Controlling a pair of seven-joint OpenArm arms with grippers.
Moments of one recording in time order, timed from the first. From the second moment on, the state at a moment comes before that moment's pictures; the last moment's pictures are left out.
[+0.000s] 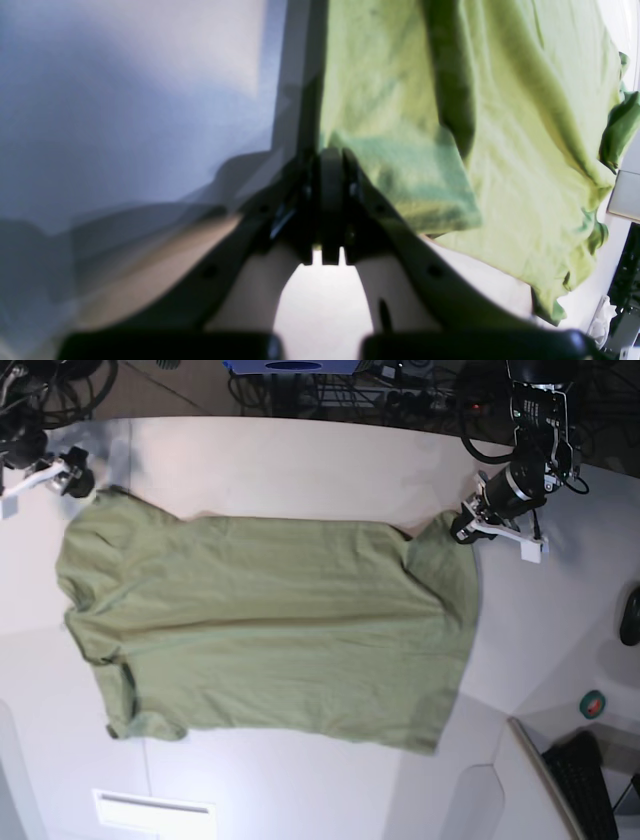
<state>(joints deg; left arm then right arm) 12.4 -14.0 -17.6 68.4 -50.5 -13.1 38.5 -12.7 1.2 54.4 80.8 25.0 37.7 -61.5</state>
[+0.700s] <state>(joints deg) 12.7 -14.0 -17.5 68.4 -50.5 -13.2 38.5 -7.0 1.9 50.2 68.7 27.3 38.5 -58.3</state>
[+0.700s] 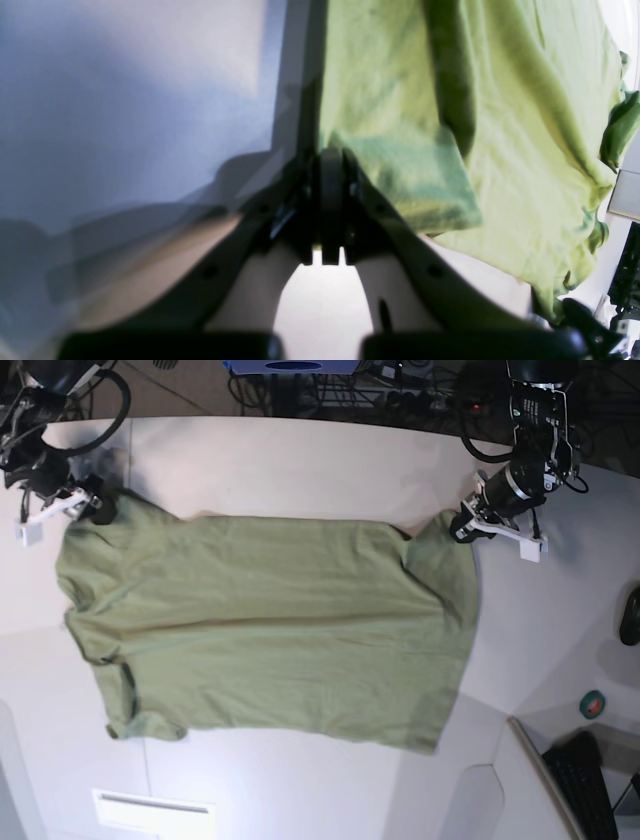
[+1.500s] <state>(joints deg) 18.2 -17.6 -16.6 77.5 -49.5 -12.0 39.0 -17.2 -0.4 40.7 92.2 26.3 37.9 -68.1</state>
